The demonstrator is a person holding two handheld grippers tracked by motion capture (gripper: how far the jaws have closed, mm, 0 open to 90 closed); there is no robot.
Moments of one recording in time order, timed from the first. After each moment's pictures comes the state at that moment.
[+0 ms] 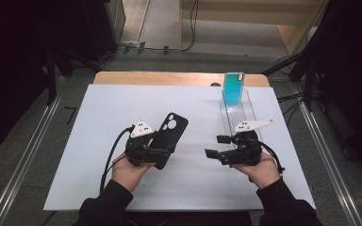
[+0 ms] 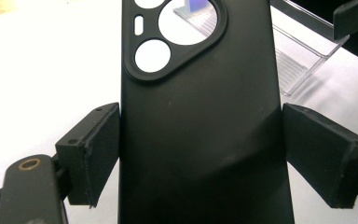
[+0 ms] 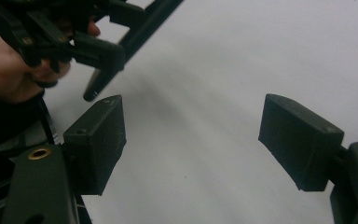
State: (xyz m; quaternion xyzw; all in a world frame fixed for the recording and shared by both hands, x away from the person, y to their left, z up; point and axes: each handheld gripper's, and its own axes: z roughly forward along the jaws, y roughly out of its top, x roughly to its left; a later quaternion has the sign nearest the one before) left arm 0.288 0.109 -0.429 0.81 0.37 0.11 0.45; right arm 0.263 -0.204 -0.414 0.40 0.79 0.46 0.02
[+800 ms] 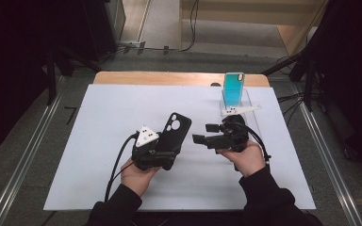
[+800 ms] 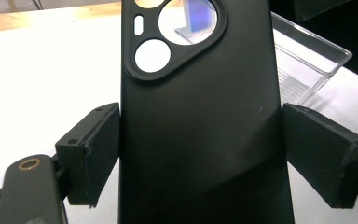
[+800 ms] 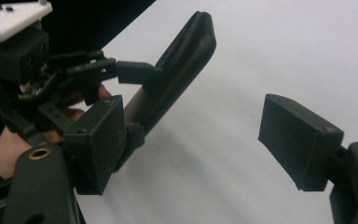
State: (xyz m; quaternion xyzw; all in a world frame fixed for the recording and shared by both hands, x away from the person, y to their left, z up) left arm 0.277 0.095 -0.445 0.78 0.38 0.13 0.48; right arm 0.293 -0.173 -0.395 0.43 0.77 0.47 0.00
